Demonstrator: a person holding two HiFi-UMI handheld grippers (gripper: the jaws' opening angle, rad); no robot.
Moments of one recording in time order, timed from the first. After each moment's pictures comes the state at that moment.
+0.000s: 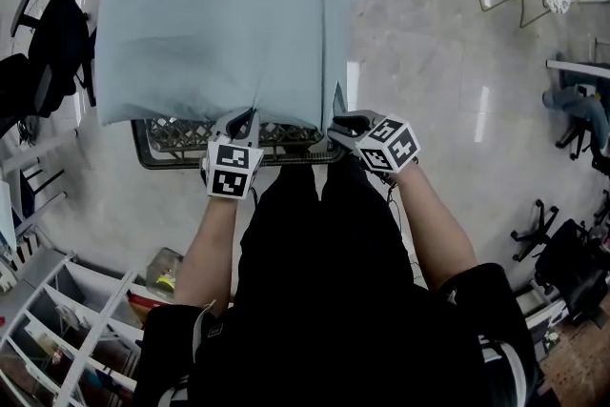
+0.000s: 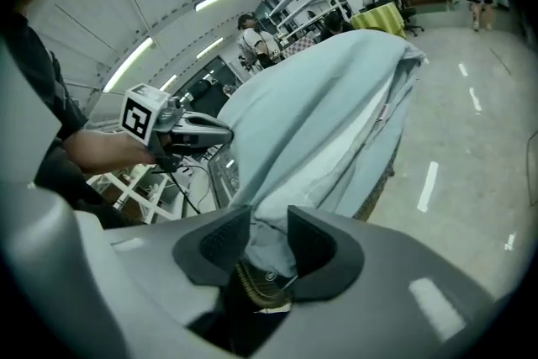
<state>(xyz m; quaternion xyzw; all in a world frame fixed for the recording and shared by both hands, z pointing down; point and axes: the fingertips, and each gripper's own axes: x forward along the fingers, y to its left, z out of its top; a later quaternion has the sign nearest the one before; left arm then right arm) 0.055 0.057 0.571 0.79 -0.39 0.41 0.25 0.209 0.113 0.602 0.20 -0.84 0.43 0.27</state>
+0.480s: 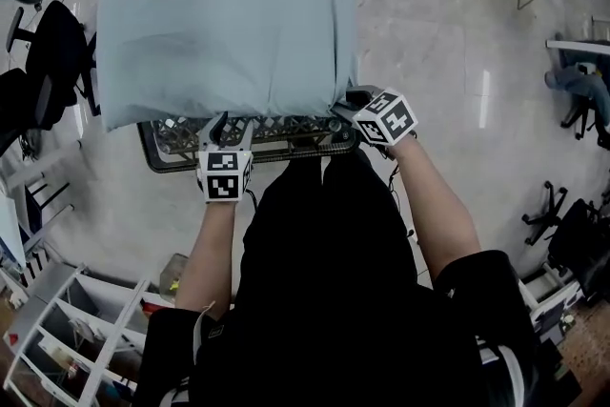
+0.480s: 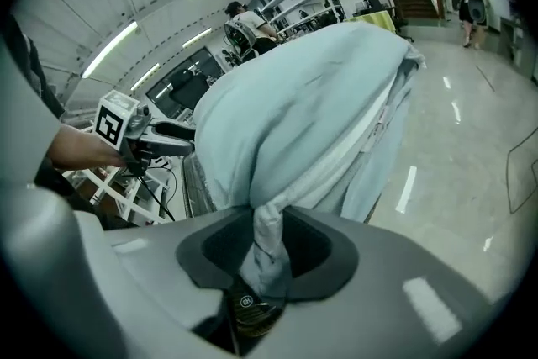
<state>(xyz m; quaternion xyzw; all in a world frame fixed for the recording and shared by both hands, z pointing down) -0.015 0.080 0.596 0.76 -0.43 0.41 0.27 0.199 0.087 0.637 0.25 -0.82 0.40 0.31</state>
